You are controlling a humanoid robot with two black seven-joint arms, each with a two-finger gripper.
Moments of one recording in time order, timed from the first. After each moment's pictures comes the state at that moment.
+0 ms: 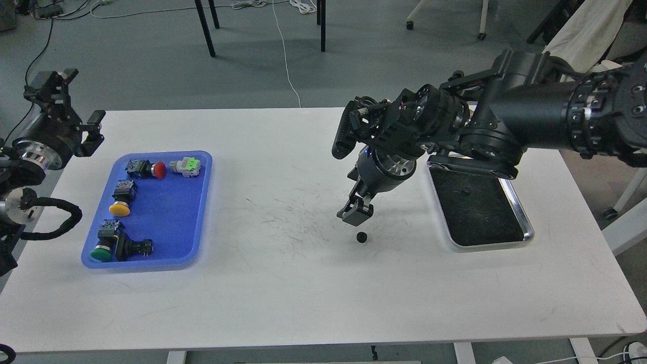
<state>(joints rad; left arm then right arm) -0.79 0.52 -0.44 -0.39 0.02 -0.43 -0.43 1.73 -0.03 -0.79 1.02 -1.38 0.30 0.47</state>
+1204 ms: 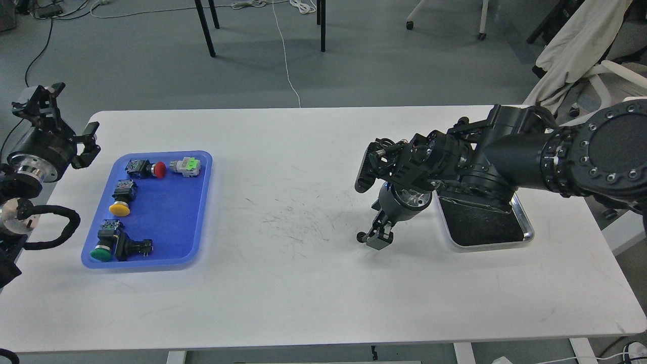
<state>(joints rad) -0.75 0.52 -0.49 -0.38 -0.06 -0.43 -0.41 1.52 0.00 -0.83 0.86 -1.44 0.29 0.47</state>
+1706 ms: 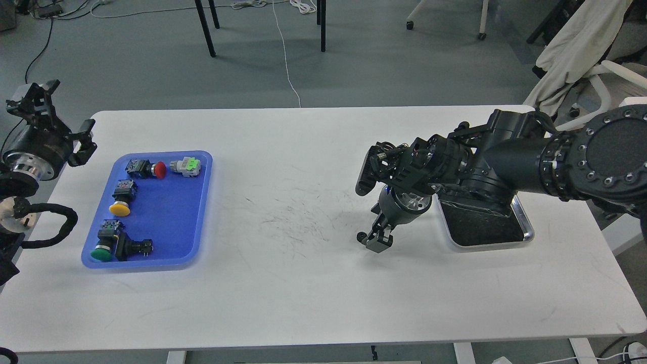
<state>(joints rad) -0.75 0.53 -0.51 -0.38 -0.06 -0.43 -0.42 1.51 0.00 -0.83 0.87 -1.44 0.28 0.47</state>
